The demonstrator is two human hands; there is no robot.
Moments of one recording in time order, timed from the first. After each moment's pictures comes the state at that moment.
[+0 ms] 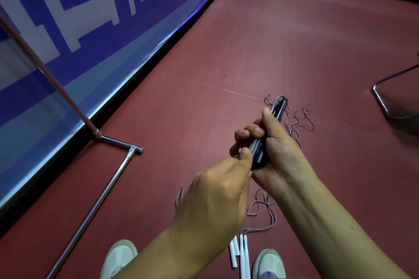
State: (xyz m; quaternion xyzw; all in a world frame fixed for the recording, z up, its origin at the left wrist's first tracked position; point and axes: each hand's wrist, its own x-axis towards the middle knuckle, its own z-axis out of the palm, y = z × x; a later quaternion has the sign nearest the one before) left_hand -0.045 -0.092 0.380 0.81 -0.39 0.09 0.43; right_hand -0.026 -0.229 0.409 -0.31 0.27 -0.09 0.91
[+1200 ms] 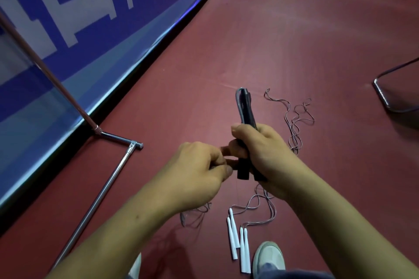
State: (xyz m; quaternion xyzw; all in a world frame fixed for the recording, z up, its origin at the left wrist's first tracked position) left_hand -0.004 -0.073 0.403 0.86 -0.27 -0.22 0.37; right_hand -0.042 -0.223 0.410 -0.66 0.20 0.02 0.72
